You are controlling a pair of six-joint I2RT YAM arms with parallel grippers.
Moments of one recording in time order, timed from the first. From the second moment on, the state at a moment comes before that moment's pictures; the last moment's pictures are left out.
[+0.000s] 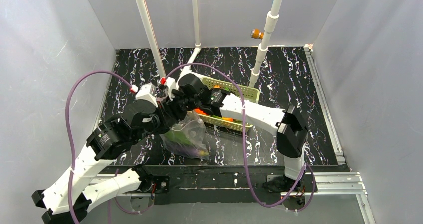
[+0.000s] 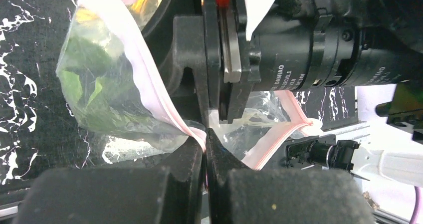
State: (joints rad) left arm -0.82 0.78 1.18 -1.05 -0.29 -0.82; right arm 1.09 1.89 1.68 -0.29 -0.46 0.22
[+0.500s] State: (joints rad) left arm -0.82 0.71 1.17 -1.04 -0.34 -0.84; right arm 1.09 1.74 1.67 -0.44 -0.38 0.28
